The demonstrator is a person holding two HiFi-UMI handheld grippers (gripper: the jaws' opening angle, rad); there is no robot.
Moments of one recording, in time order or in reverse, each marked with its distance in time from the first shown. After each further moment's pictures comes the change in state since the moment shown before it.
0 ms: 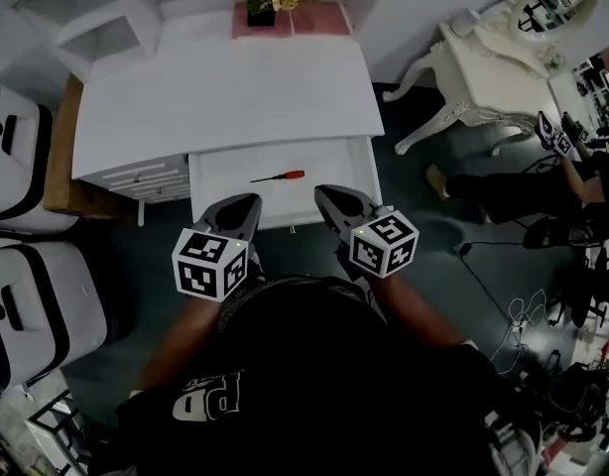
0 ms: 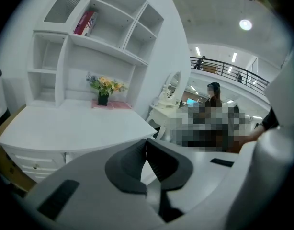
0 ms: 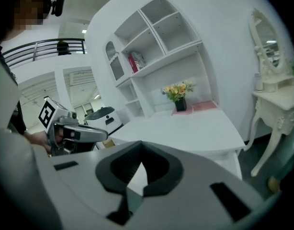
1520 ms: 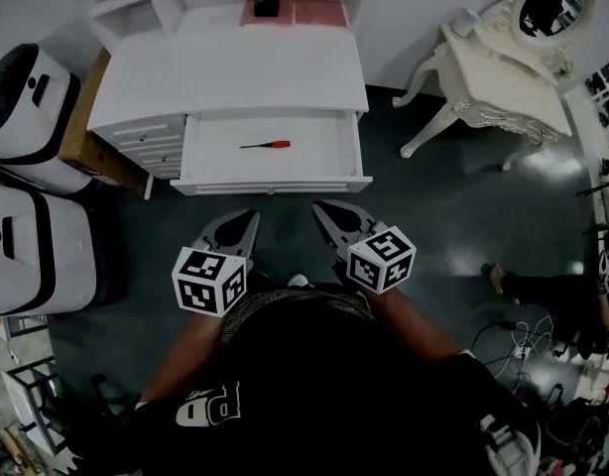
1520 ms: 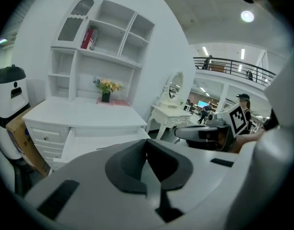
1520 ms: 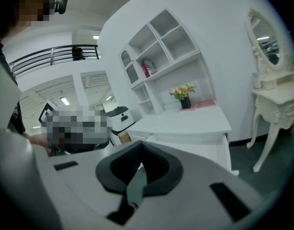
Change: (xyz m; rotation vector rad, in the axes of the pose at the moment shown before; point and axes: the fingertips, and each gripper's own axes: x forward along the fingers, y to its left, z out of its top) left arm -0.058 -0.162 -0.094 -0.038 -0.055 0.150; right arm -0.162 0.034 -0.083 -0.035 -0.024 0.127
